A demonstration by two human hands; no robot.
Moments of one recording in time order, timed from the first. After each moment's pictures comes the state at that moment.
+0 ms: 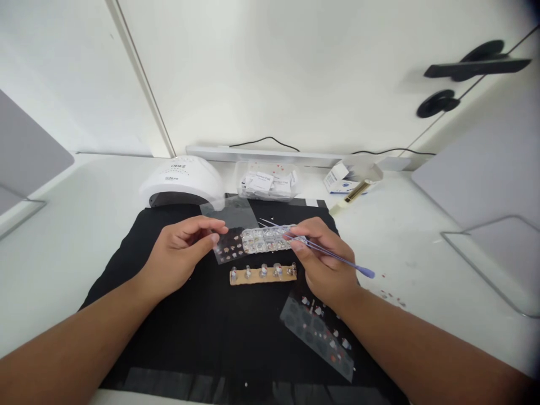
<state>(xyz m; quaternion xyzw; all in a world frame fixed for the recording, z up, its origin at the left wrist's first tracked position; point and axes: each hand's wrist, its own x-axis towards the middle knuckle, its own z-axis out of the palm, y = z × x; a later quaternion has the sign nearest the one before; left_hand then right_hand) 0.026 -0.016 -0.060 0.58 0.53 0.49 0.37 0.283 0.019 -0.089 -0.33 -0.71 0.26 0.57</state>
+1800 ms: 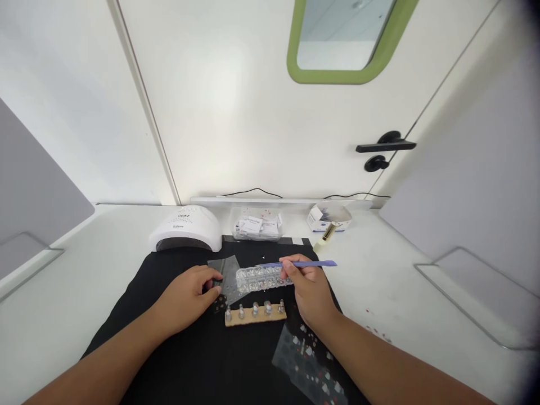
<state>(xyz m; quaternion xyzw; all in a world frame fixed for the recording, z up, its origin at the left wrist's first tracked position) 0.021 -0.004 -0.054 0.74 0.62 0.16 0.22 0.278 0.038 -0.091 -0.44 -0.55 0.41 0.58</state>
